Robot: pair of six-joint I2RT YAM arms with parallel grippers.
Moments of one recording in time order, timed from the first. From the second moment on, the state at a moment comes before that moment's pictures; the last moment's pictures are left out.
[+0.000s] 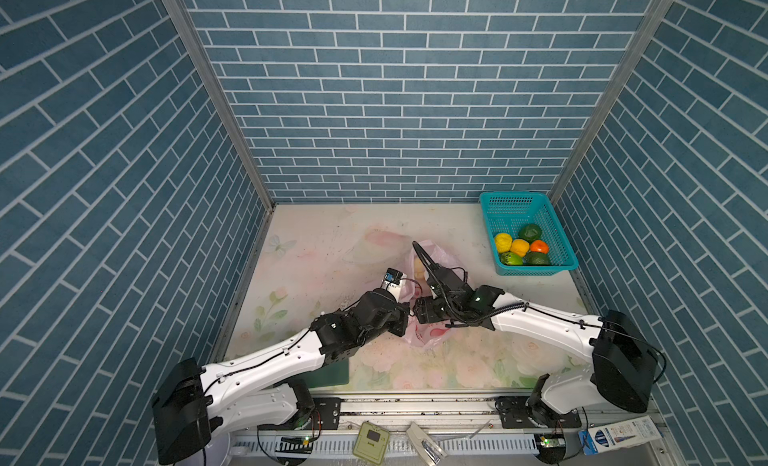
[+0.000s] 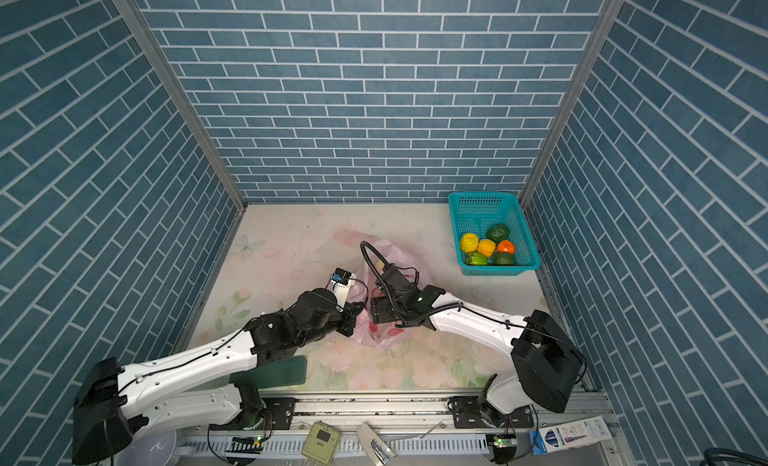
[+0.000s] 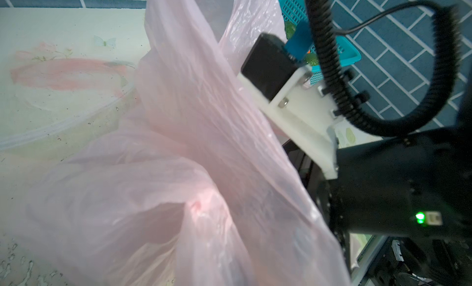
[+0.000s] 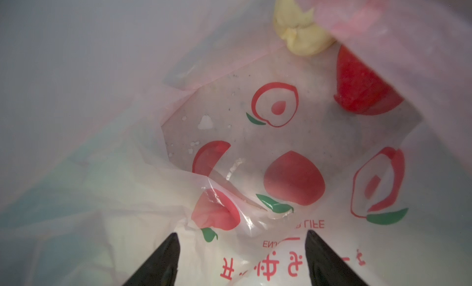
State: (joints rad) left arm -1.01 1.08 0.72 -0.21 -0.18 -0.51; right arm 0.96 1.47 0.93 -0.42 0.03 0.63
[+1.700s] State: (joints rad) left arm -1.14 1.17 0.77 -0.21 -0.27 -0.52; right arm 0.72 1.86 1.01 0.17 0.13 1.02
